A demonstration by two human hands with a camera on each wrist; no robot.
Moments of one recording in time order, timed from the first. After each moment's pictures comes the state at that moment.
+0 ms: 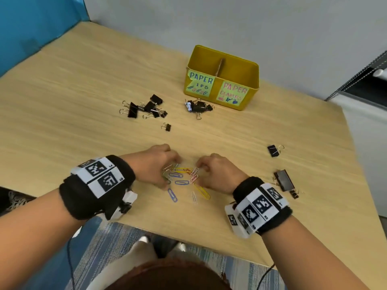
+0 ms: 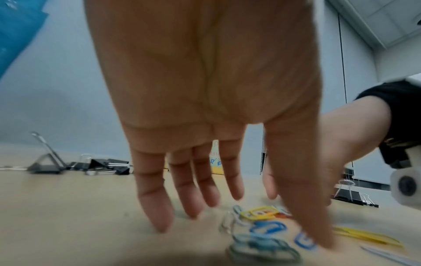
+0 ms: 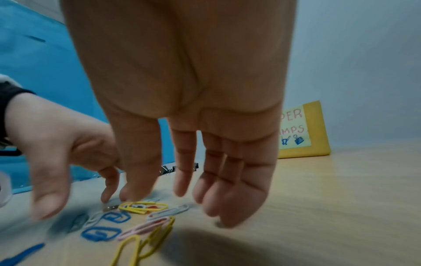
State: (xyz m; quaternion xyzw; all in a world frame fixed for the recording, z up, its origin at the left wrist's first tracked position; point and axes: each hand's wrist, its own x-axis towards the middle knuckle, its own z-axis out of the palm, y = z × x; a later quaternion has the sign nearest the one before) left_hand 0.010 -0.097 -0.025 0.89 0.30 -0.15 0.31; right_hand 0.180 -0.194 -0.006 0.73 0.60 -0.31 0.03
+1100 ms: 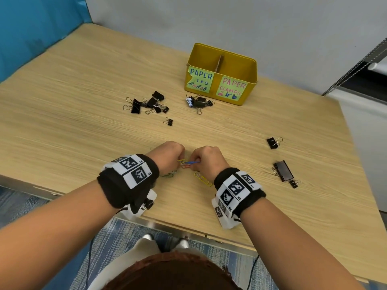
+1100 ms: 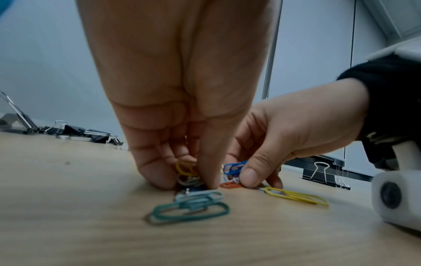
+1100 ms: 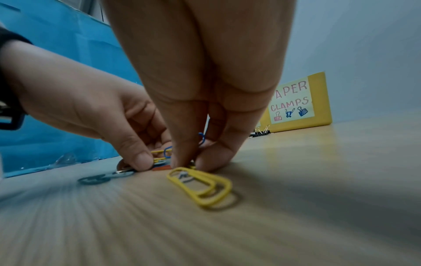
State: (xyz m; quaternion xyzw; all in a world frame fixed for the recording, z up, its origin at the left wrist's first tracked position) left_hand 0.036 -0.119 -0.034 0.87 0.39 -0.06 0.28; right_hand 0.157 -0.184 -0.032 0.76 0.58 -0.26 -0.09
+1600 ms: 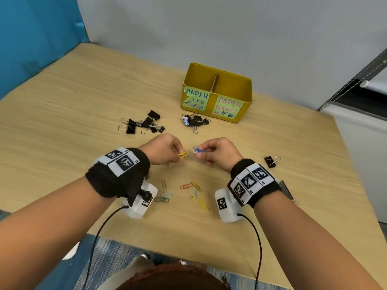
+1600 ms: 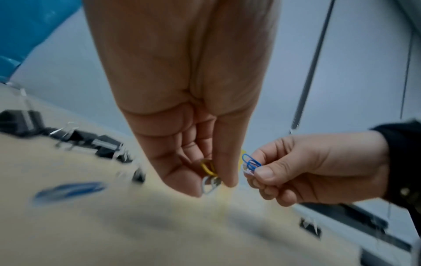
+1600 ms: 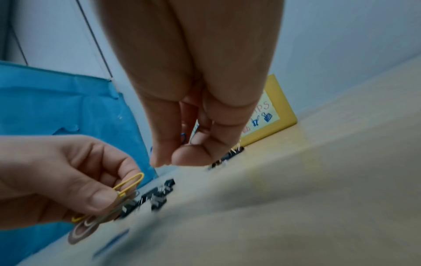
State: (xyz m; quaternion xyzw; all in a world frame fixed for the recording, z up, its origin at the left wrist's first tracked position) left_hand 0.051 -0.056 -0.014 0.79 0.40 0.02 0.47; right_hand 0.213 -0.136 -0.014 0.74 0.44 -0.41 -0.30
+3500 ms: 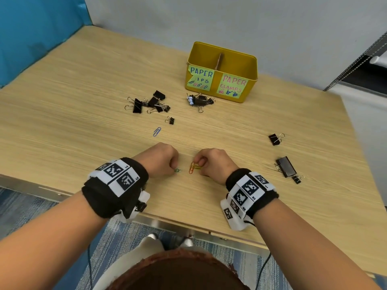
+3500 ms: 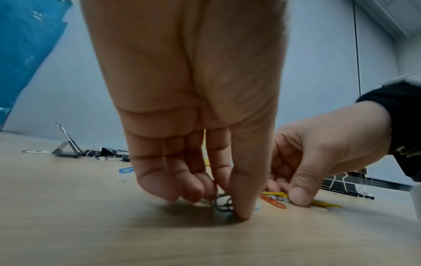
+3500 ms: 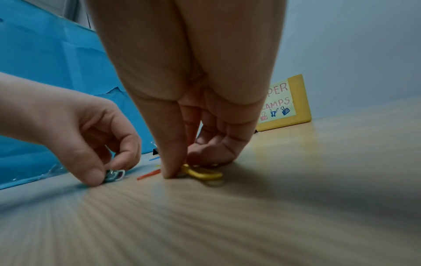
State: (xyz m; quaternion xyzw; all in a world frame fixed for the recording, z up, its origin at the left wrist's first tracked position) left_hand 0.008 -0.122 -0.025 0.88 0.36 -0.09 0.29; right_hand 0.165 -0.201 -0.028 0.75 0.55 -0.35 -0.11
